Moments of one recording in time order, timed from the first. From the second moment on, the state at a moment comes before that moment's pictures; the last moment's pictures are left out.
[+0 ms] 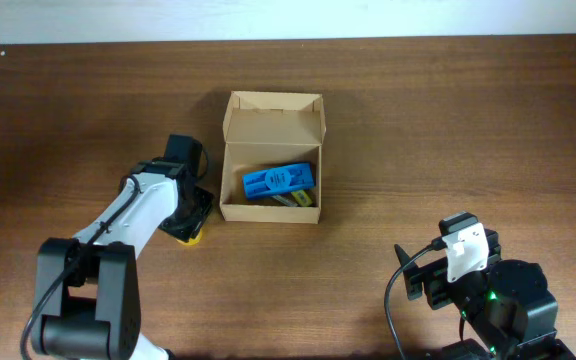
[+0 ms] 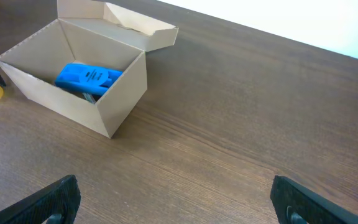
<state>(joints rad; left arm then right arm) -0.14 1.75 1.02 -0.79 -0.01 -1.21 0.29 0.42 0.72 -0.83 -0.03 -0.10</state>
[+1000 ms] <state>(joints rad) -0.14 1.68 0.94 -0.79 0.00 -1.21 0.29 0.42 0.72 -0.83 -0.03 -0.11</state>
